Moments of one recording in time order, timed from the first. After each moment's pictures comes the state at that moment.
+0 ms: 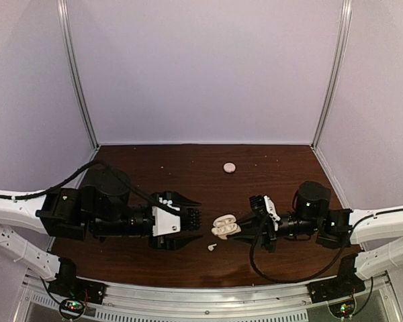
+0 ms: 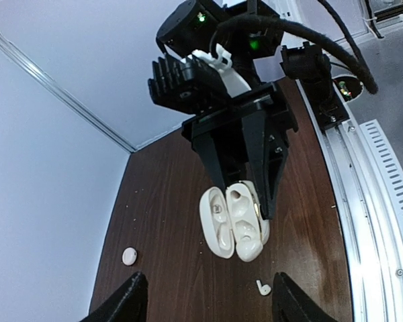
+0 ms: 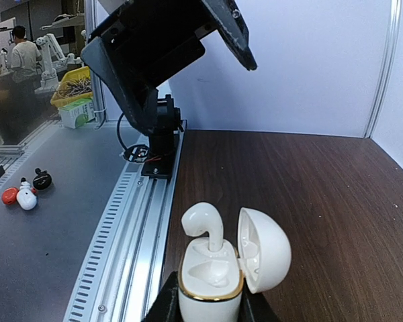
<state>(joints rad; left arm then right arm) -1.42 1.14 0.98 -0.17 -0.17 0.58 1.04 1.08 0.48 0.45 -0.52 -0.10</state>
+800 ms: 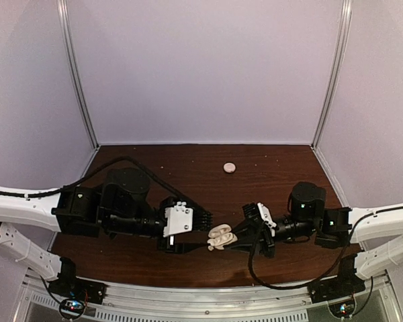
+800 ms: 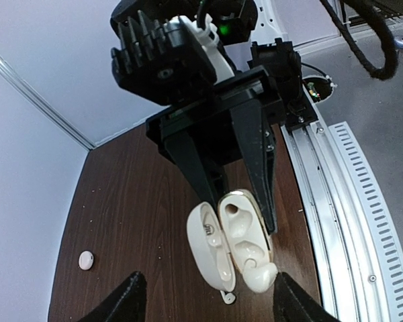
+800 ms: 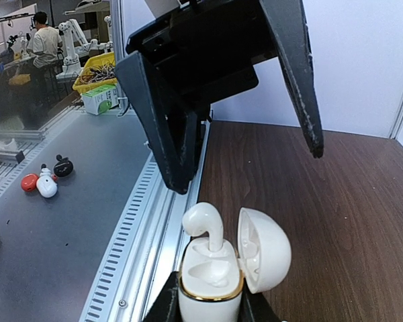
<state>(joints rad) -1.35 1.23 0.99 -0.18 0.02 0.51 1.09 1.10 0.54 0.35 -0.56 -0.13</state>
